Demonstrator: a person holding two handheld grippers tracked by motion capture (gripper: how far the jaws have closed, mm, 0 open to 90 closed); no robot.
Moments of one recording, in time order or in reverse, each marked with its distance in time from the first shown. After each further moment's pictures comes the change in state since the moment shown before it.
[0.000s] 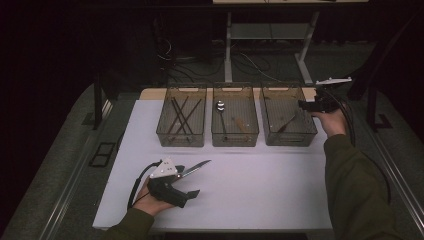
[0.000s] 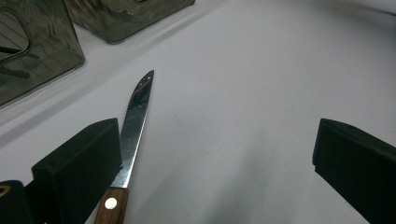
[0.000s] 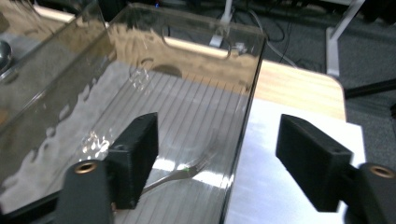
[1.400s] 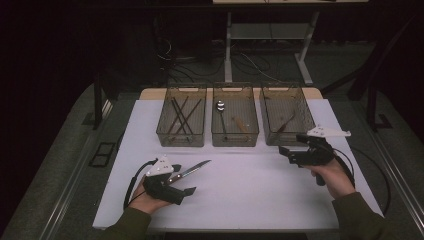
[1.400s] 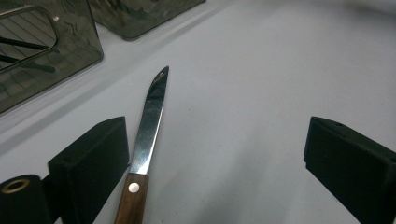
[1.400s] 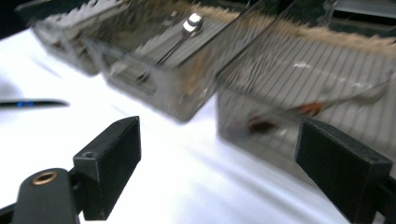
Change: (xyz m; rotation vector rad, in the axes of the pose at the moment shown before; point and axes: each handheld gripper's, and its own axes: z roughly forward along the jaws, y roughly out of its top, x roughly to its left) left arm 0.006 0.002 -0.010 0.024 0.035 -0.002; right arm 0.102 -0.111 -0.085 -0.109 0.329 -0.084
